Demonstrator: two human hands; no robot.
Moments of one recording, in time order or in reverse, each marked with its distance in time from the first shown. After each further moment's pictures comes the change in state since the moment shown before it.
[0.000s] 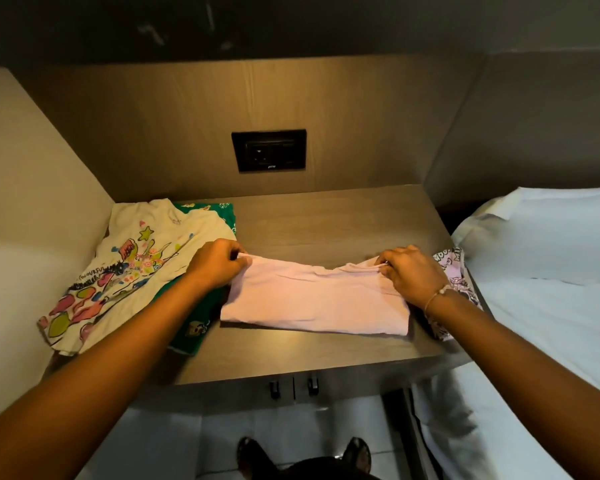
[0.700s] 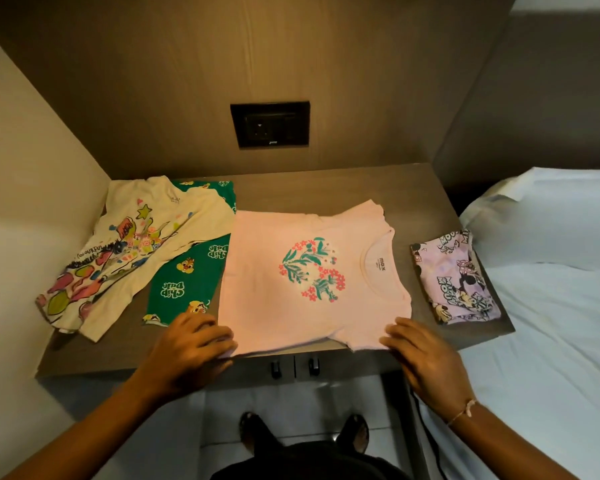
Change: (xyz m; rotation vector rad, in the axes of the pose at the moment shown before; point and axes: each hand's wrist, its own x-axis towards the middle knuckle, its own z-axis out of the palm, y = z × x) left_hand -0.151 -0.095 0.042 0.360 0.135 0.864; right_hand -0.155 -0.021 0.071 0.140 0.258 -0.260
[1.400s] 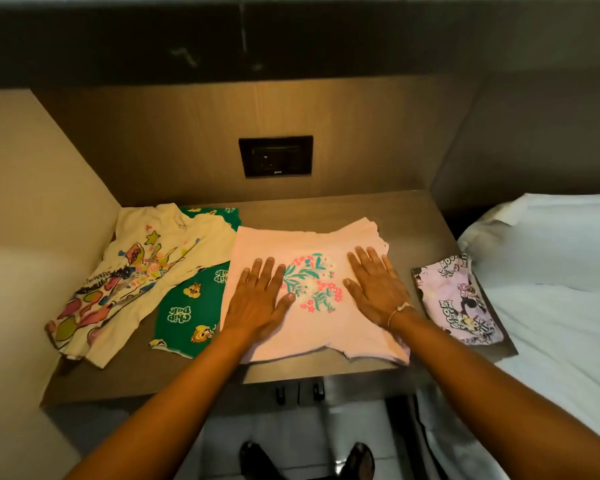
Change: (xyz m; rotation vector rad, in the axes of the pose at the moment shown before) left_hand 0.143 -0.007 0.045 -0.072 -0.224 -0.526; right_hand 0.164 0.037 0.051 -0.080 -0.286 0.256
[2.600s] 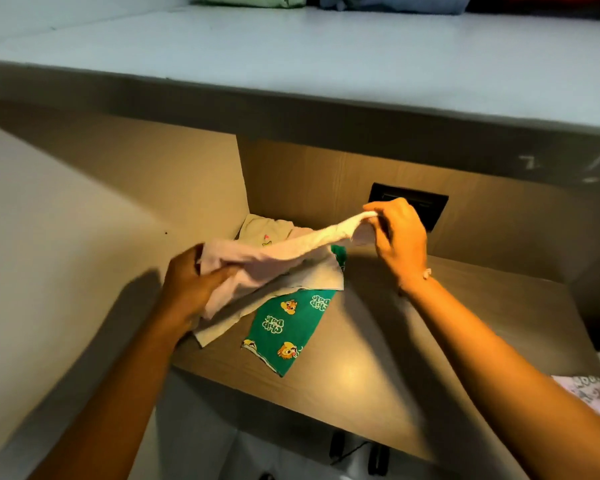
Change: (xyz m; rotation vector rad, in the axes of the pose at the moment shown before) left_hand -0.130 -0.135 -0.171 -0.931 0.651 -0.641; right_hand 0.128 -0.193 -0.127 0.475 0.651 -0.500
